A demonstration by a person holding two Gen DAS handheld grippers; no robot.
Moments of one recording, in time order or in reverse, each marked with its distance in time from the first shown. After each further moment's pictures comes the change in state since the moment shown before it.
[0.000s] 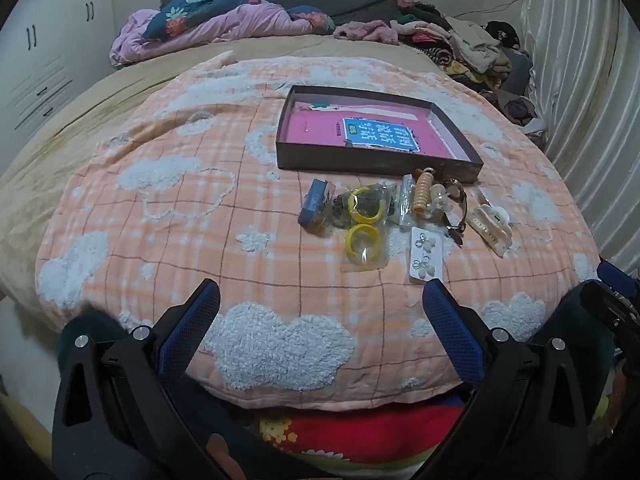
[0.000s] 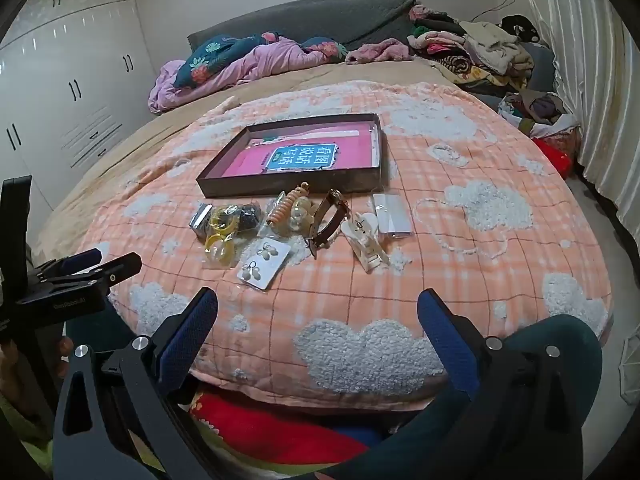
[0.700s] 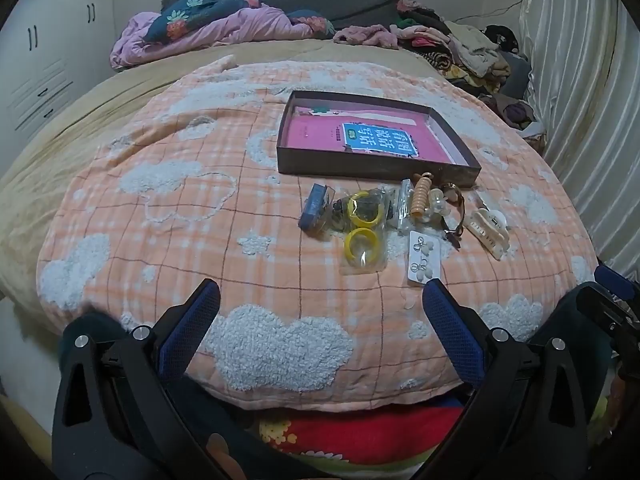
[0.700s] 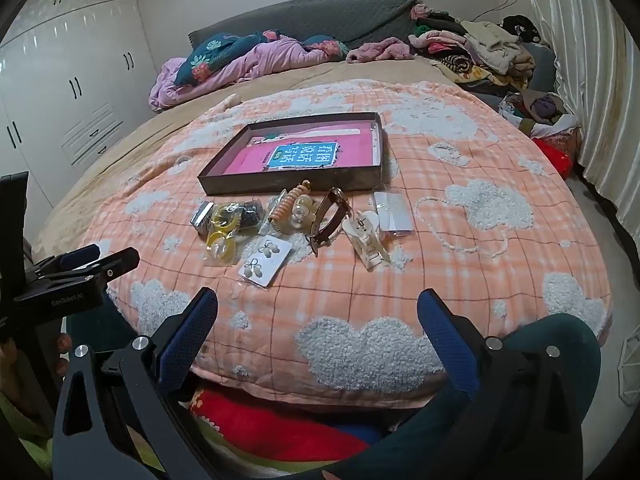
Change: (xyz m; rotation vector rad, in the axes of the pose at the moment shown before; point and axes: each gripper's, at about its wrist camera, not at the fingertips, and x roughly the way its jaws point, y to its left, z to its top) left arm -0.007 -0.002 0.003 -0.003 -0.012 -0.011; right arm -0.001 0.002 0.000 0.006 0.009 0.011
